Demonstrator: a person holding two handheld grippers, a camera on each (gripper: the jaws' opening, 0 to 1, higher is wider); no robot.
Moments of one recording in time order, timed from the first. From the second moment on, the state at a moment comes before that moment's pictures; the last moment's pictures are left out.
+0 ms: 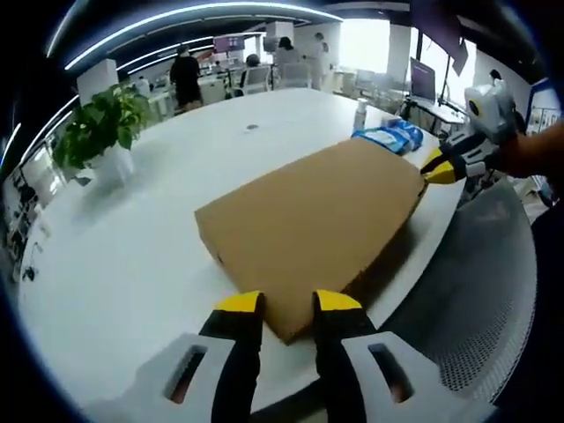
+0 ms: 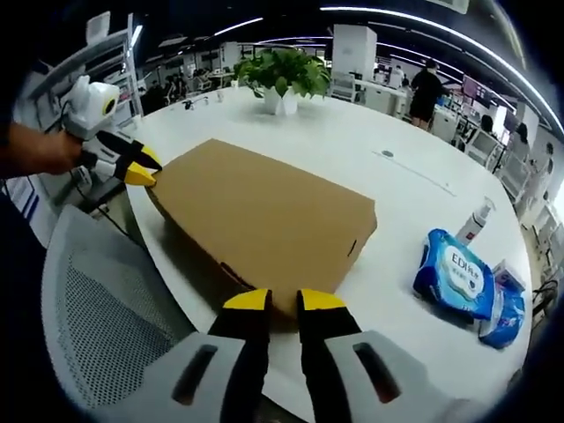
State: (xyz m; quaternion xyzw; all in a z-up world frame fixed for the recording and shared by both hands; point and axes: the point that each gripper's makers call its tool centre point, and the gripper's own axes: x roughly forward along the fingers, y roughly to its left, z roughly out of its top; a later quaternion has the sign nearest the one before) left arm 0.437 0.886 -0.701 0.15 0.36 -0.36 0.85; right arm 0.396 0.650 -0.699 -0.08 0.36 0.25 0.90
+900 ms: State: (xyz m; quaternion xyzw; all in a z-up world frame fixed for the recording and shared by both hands) left arm 0.421 0.898 -0.720 0.19 0.37 -0.38 0.82; right arm 0.387 0.639 -0.717 -0.10 0.36 0.25 0.89
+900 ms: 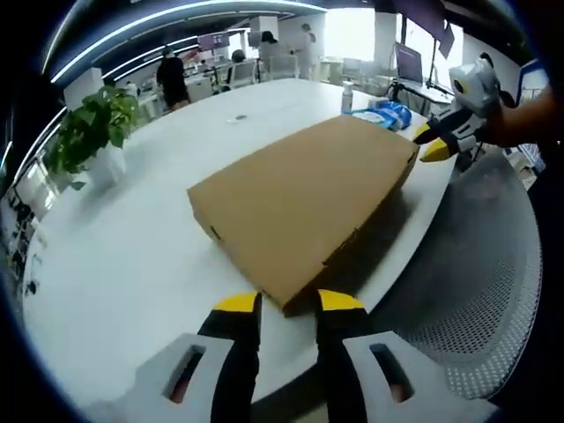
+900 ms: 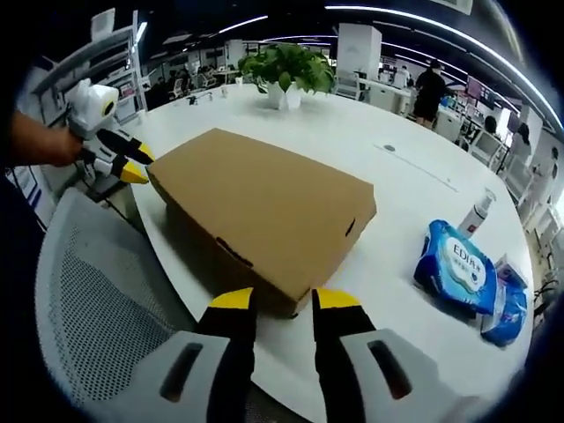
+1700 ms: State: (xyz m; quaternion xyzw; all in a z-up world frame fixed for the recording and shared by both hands) left arm 0.450 0.878 -0.724 0.21 0.38 -0.39 0.81; right arm 0.400 0.617 -0.722 -0.08 0.36 0.22 0.90
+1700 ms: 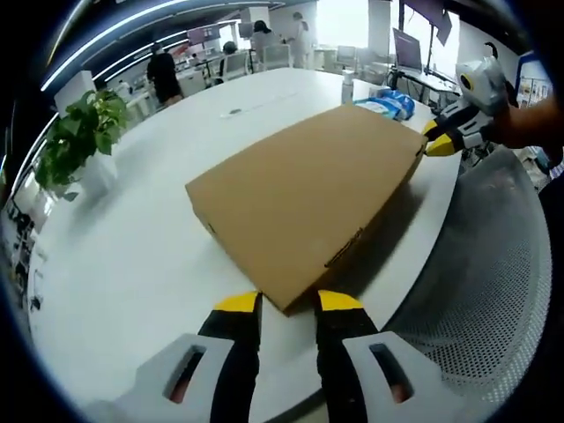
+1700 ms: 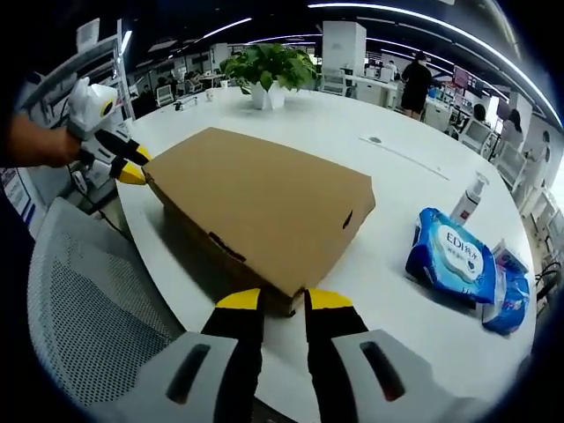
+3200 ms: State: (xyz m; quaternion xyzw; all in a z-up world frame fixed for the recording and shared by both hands) left arm 0.553 0.806 -0.728 0.24 0.37 -0.40 0.81; right arm 0.505 0.550 -0.724 -0.10 0.35 0.19 0.91
